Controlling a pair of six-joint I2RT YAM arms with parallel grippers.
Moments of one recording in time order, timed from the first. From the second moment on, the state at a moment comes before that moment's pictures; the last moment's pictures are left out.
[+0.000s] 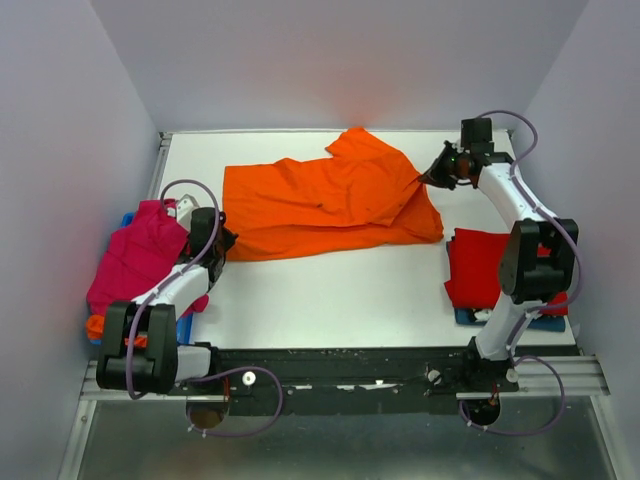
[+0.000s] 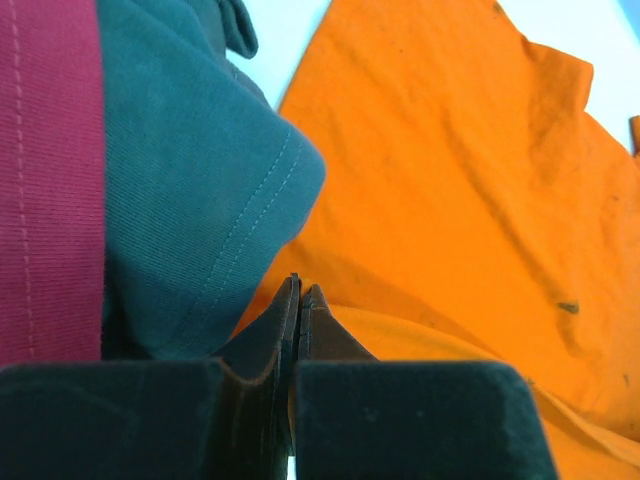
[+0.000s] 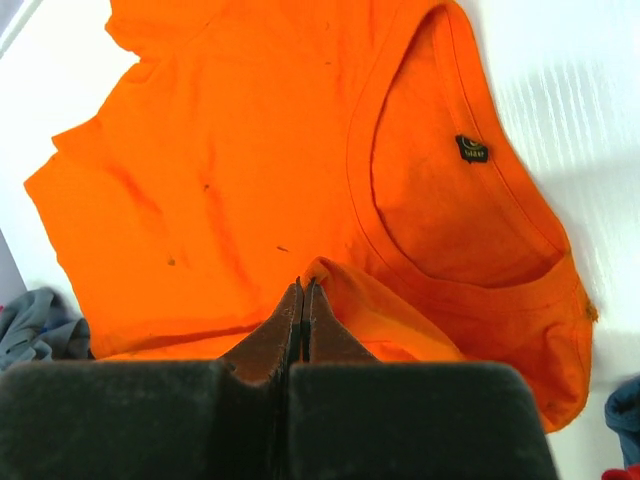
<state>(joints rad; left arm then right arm) -0.09 1.27 0.53 0.19 -0.23 -0.78 0.04 1.82 1.50 -0.50 -0.25 0.60</state>
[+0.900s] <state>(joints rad) -0.09 1.43 0.64 0.21 -0.29 -0.73 0.06 2.09 1.85 -0.59 -0.25 0.58</state>
